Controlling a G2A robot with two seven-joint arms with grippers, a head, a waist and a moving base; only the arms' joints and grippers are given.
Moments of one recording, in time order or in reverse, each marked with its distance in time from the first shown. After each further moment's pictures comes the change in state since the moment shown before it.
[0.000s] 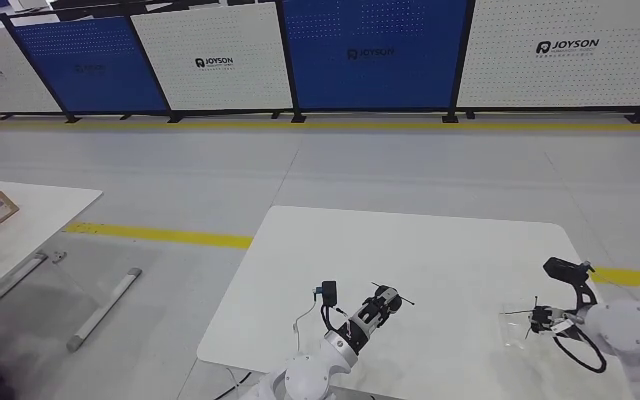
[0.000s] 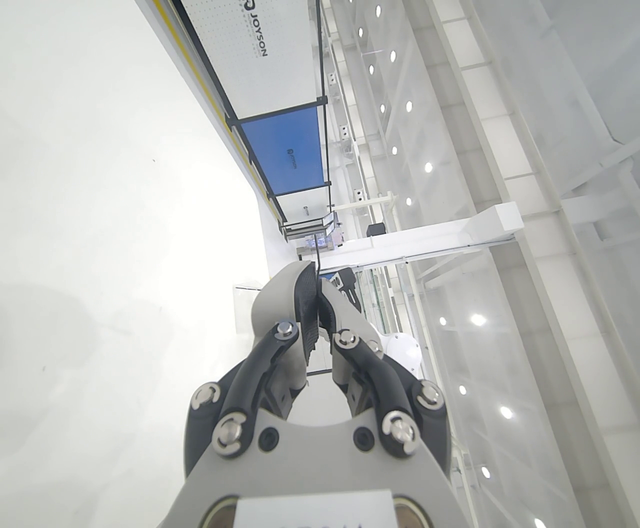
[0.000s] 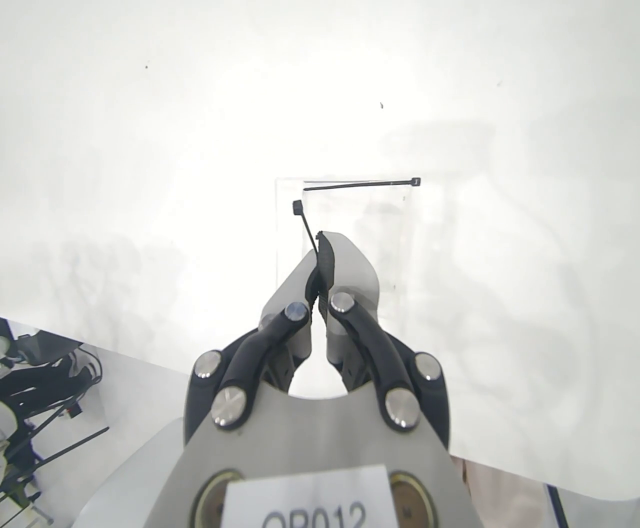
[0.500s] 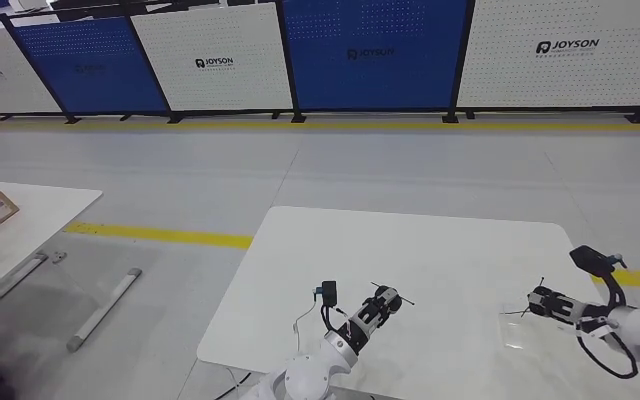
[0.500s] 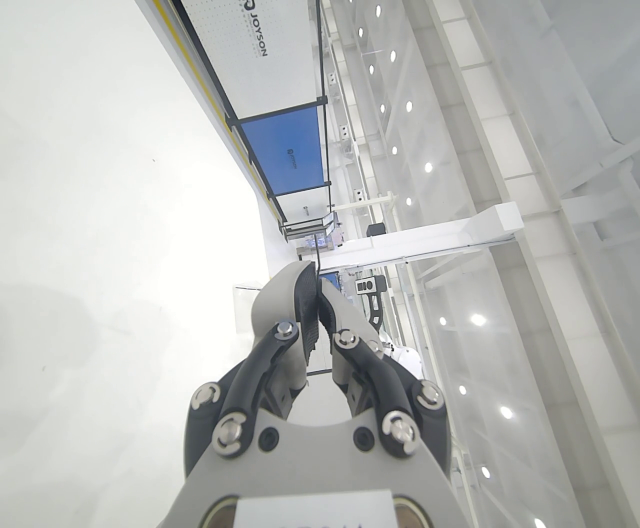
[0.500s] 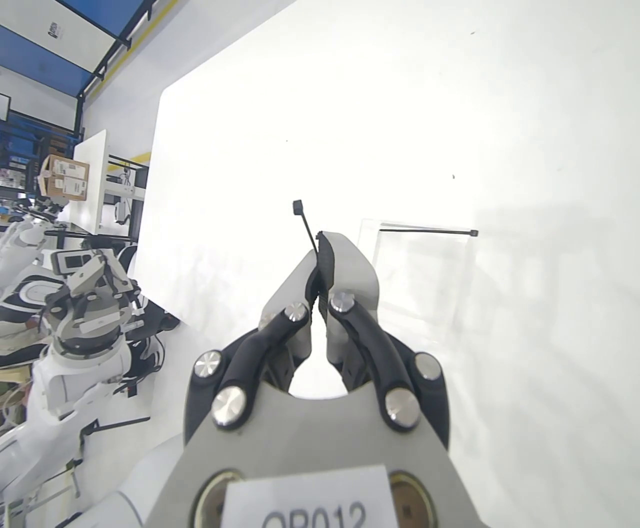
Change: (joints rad) left arm 0.000 0.000 0.000 0.000 0.000 0.000 0.000; right arm -0.142 0.008 0.211 -0.062 0.284 -0.190 -0.179
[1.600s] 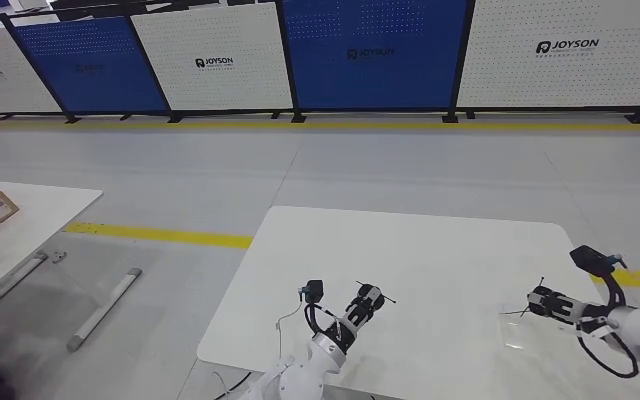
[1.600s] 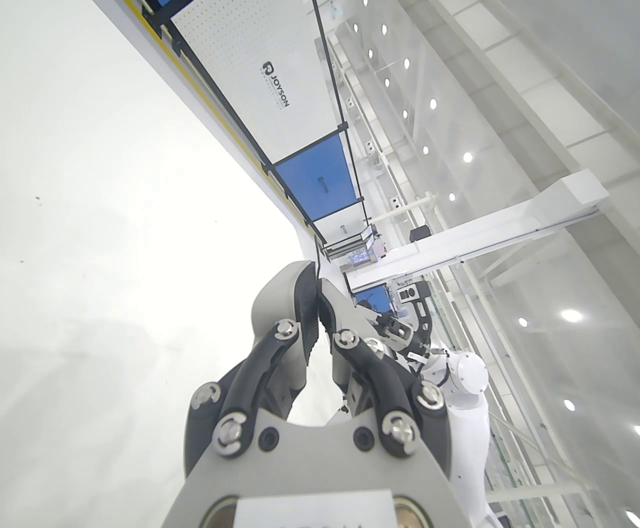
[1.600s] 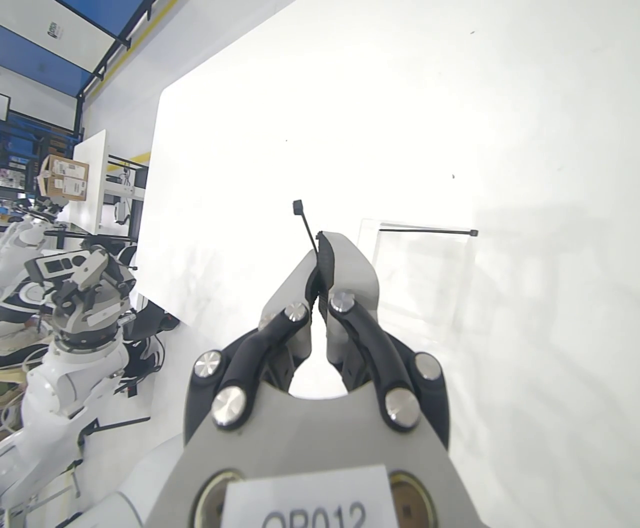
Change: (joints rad) left arm 0.061 0.021 -0.054 -0.041 0.254 0.061 0.065; right arm -0.014 -0.002 0.008 0.000 0.012 -0.011 -0.033
